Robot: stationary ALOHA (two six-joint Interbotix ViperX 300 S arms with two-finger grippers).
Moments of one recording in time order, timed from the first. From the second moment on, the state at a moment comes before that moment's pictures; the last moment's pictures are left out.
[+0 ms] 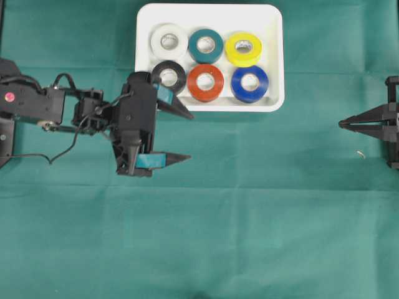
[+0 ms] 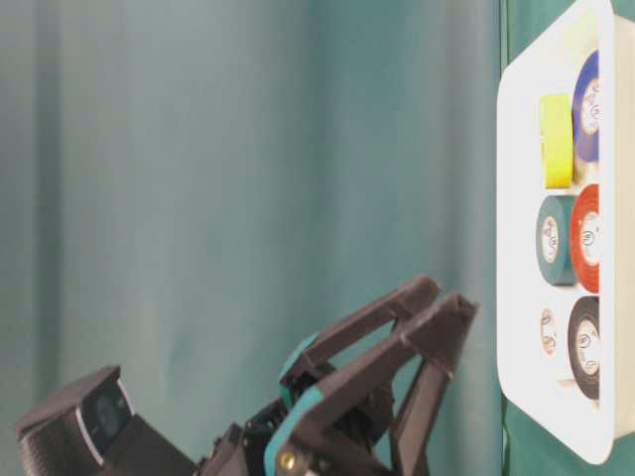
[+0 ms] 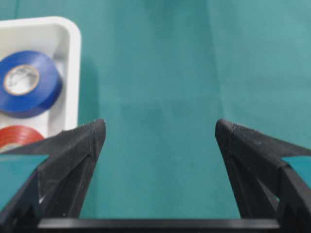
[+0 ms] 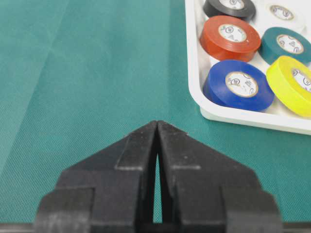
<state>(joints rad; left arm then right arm) -0.06 -0.16 0.71 -0.03 -0.04 0.08 -0.04 -1.17 1.57 -0.05 -0.12 0.01</state>
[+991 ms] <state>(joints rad) -0.14 -0.33 0.97 -0.03 -0.19 0.08 -0.04 -1.17 1.58 -0.05 -0.13 0.01</state>
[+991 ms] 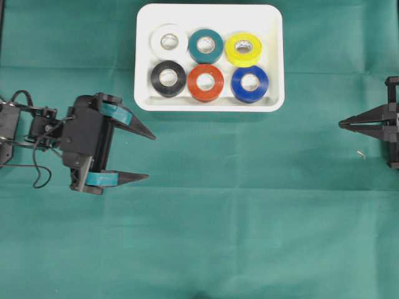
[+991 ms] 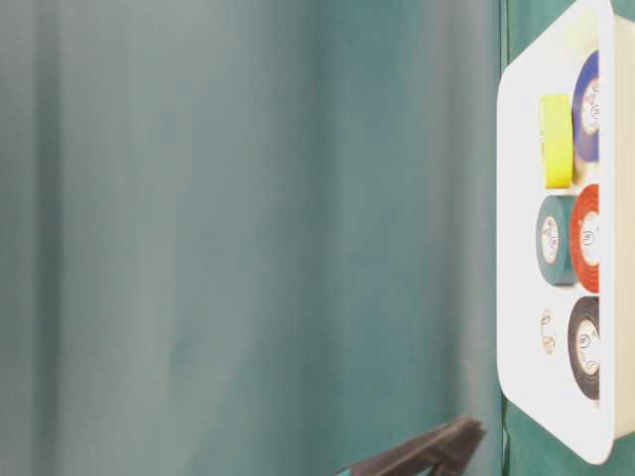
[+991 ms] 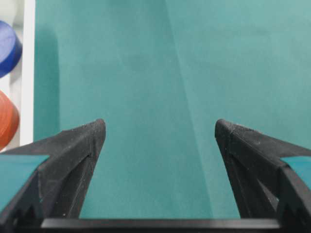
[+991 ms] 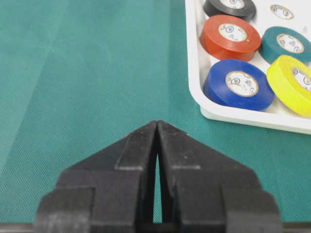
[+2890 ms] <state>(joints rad) -0.04 -1.10 1.38 -0.03 -0.15 0.08 -0.06 -1.17 1.58 -0.05 -0.13 0.01</state>
